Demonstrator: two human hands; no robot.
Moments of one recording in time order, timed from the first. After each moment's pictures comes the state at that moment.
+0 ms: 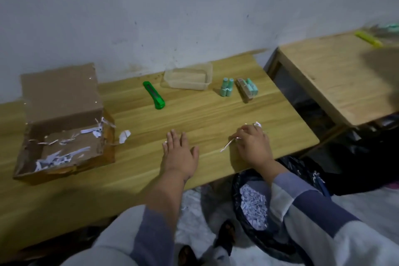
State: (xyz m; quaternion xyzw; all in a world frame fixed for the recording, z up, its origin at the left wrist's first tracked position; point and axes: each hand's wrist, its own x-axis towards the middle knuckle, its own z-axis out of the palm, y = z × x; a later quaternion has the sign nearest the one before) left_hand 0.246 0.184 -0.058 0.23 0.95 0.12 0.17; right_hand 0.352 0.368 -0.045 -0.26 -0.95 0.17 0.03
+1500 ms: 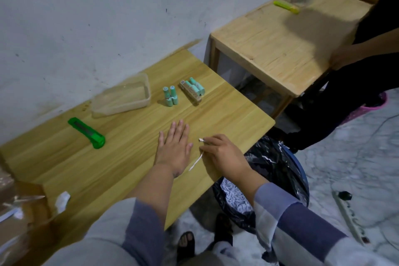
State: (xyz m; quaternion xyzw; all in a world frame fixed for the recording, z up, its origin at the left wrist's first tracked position) left_hand 0.216 0.295 -0.081 0.52 0.84 -0.01 0.16; right_hand 0.370 0.383 -0.069 -0.22 -0.96 0.16 0.09
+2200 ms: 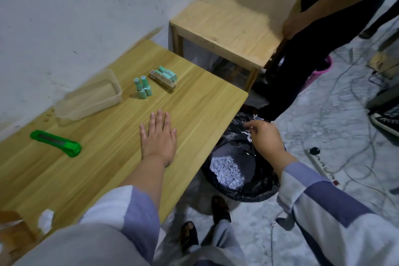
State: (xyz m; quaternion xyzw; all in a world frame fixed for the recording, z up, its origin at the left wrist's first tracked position) left_hand 0.219 0.301 -0.085 0.53 0.84 0.00 0.12; right_hand 0.482 0.404 -0.063 -0.61 -0.76 0.19 0.12
